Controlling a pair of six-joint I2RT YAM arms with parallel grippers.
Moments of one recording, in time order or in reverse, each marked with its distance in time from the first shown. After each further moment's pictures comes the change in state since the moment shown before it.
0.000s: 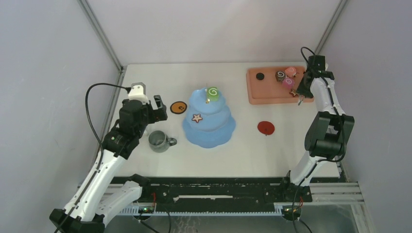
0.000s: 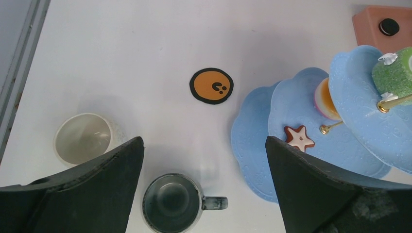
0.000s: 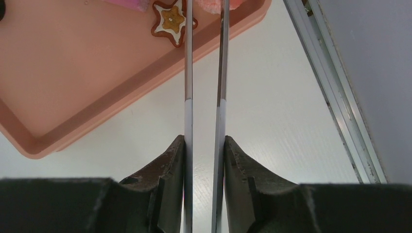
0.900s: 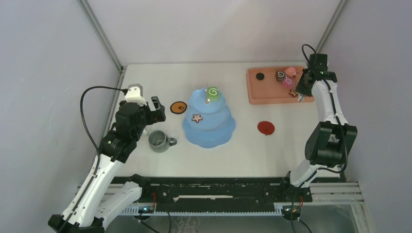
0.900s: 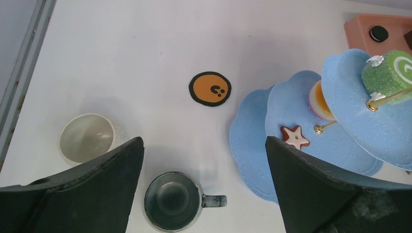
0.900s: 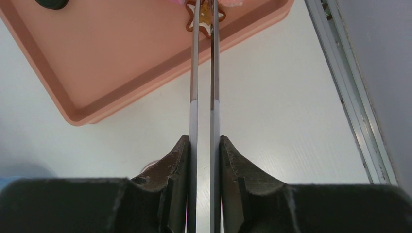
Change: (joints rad) left arm 0.000 -0.048 -0.001 -0.015 0.002 0.000; right arm 0.026 -0.113 -0.021 -0.022 -0.079 0.003
